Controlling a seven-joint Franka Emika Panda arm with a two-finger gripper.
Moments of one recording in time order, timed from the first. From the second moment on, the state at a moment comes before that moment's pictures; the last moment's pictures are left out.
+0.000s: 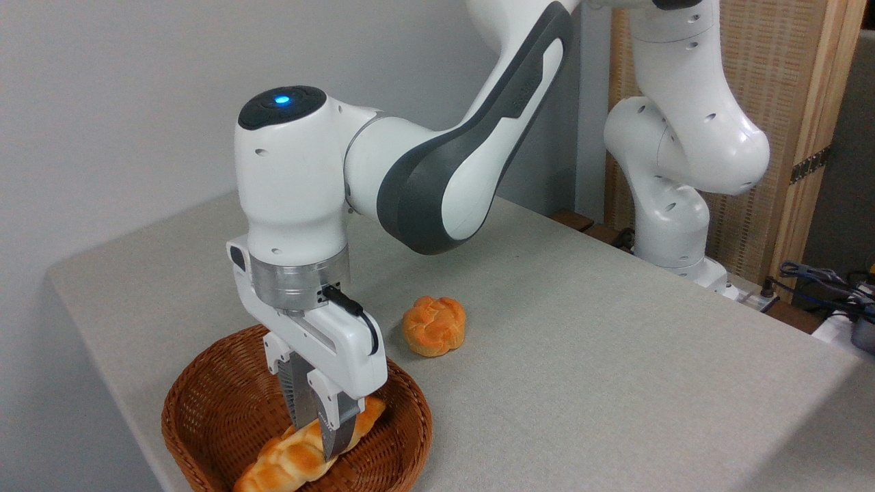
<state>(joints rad) -0.03 0.24 0.06 -1.82 -0.09 2.20 0.76</state>
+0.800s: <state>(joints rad) -0.03 0.07 0.12 -1.69 -0.22 1.74 0.87</state>
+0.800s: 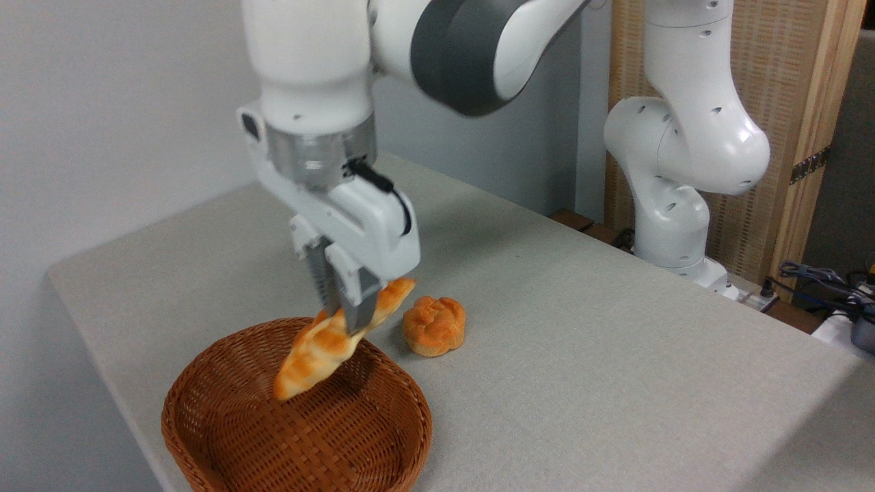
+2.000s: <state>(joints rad) -0.03 -0.24 0.21 -2.22 0.06 1.90 1.14</state>
